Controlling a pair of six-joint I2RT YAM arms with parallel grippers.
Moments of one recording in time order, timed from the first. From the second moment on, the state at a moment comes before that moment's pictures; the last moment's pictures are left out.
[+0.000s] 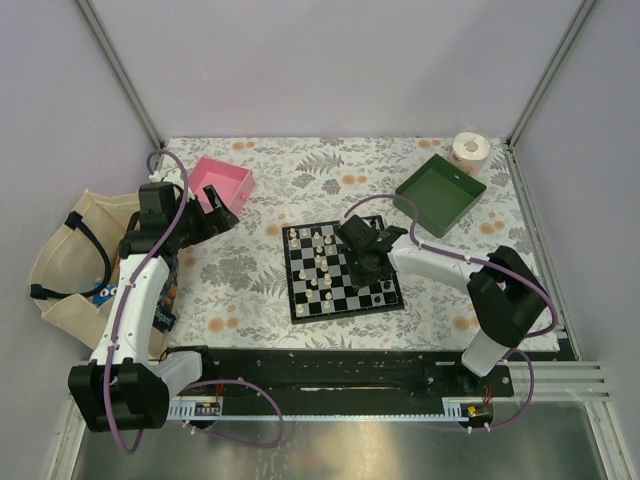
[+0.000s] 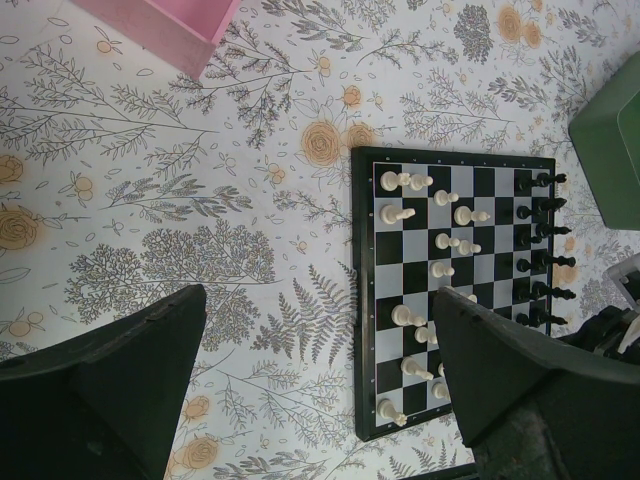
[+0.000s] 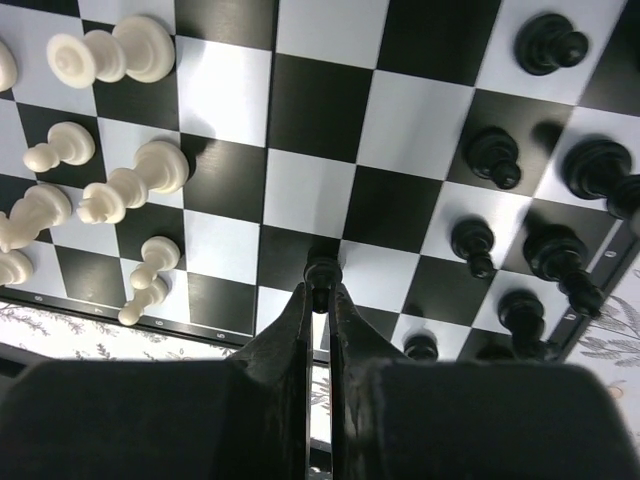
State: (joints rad) left arm 0.06 1.08 0.99 -0.60 0.28 -0.39; right arm 0.81 1.68 1.09 -0.60 0.05 0.53
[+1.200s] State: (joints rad) left arm 0.06 1.10 0.99 -0.60 0.28 -0.39; right arm 0.71 1.55 0.97 -0.62 0.11 0.54
